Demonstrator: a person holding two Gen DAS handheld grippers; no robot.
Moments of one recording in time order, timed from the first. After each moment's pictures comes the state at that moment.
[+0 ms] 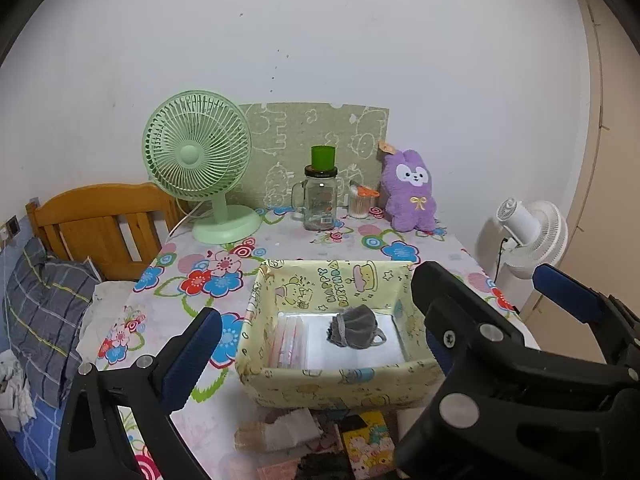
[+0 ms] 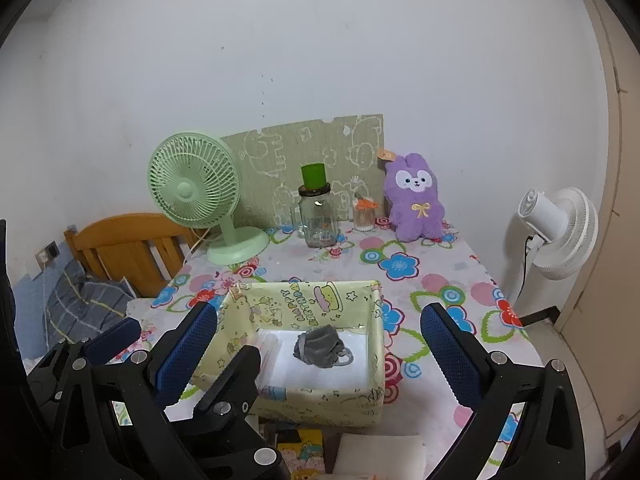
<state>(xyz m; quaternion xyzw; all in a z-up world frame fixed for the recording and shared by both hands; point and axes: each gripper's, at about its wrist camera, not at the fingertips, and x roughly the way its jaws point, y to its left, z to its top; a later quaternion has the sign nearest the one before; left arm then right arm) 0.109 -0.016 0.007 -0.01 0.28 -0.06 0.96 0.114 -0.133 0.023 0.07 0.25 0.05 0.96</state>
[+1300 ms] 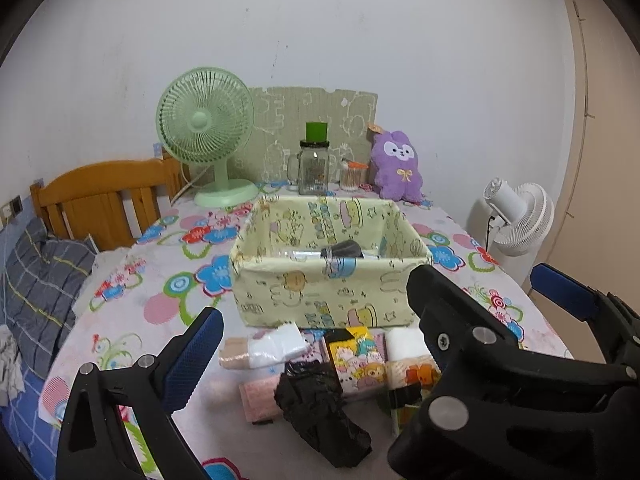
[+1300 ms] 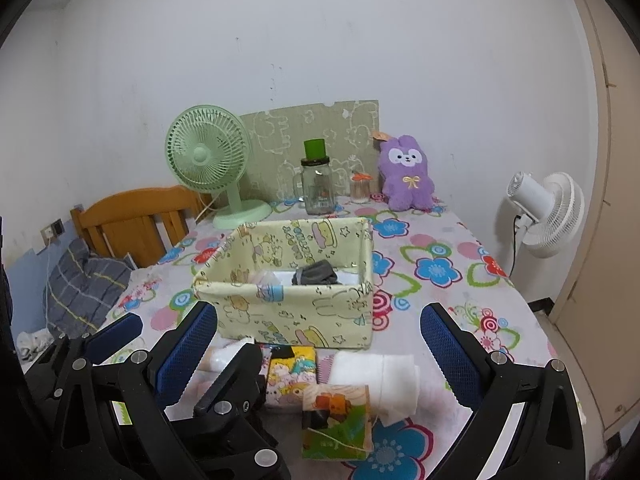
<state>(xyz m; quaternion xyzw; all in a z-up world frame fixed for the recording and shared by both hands) 0.033 -0.021 -0.054 -0.01 0.27 -0.06 0.96 0.034 -0.132 -0.033 0.05 0.25 0.05 0.96</state>
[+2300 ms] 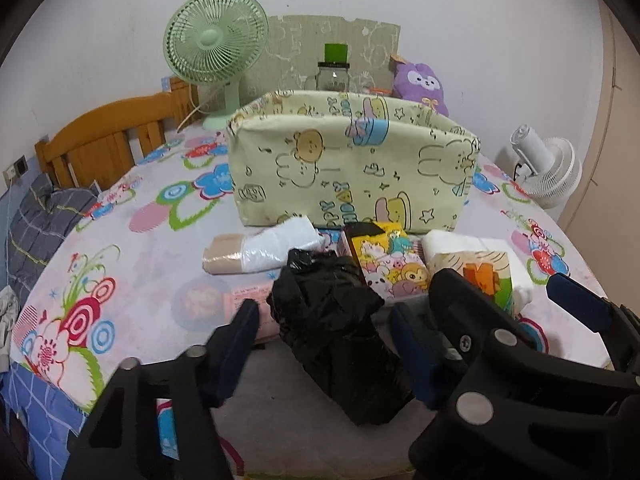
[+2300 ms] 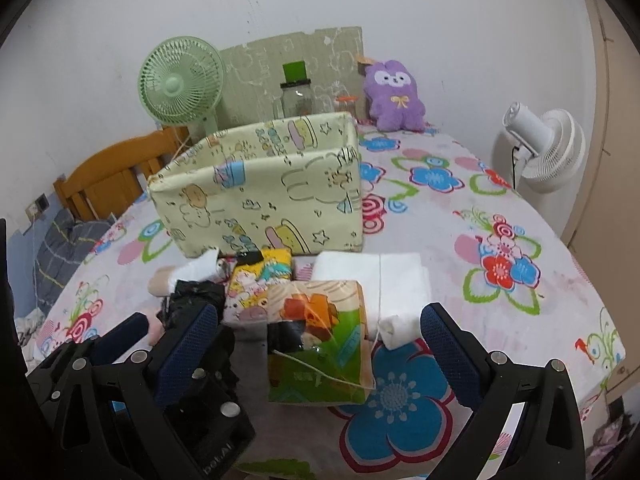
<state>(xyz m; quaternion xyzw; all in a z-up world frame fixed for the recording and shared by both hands) 0.041 -0.022 -0.136 -0.01 0.36 -0.03 0.93 0.039 -0.136 -0.118 0.07 0.34 0.03 0.94</state>
